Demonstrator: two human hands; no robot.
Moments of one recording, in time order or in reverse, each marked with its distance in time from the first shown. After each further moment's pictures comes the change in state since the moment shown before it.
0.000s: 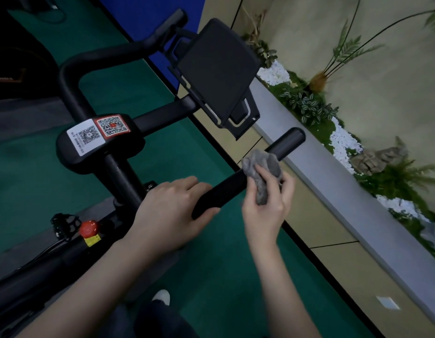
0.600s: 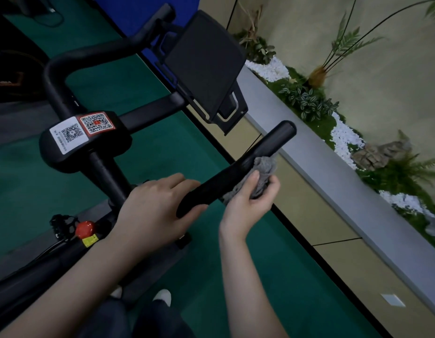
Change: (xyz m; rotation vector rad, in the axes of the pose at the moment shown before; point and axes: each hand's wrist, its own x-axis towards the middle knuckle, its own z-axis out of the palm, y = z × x) left_hand -0.002 0.004 -0.001 0.016 -0.012 -0.020; right_hand -0.009 -0.020 0.028 0.450 0.304 0.624
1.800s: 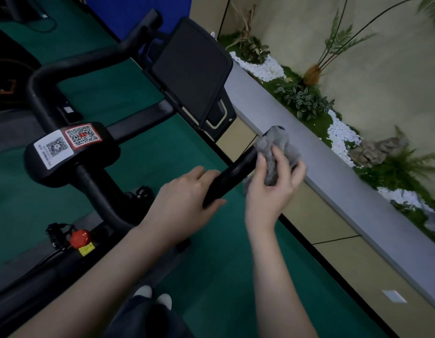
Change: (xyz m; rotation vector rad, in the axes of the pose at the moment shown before) left_hand 0.048 0.021 0.027 -0.040 -0.108 -0.055; right_hand 0.060 -0.022 -0.009 -0.276 -0.103 -0.443
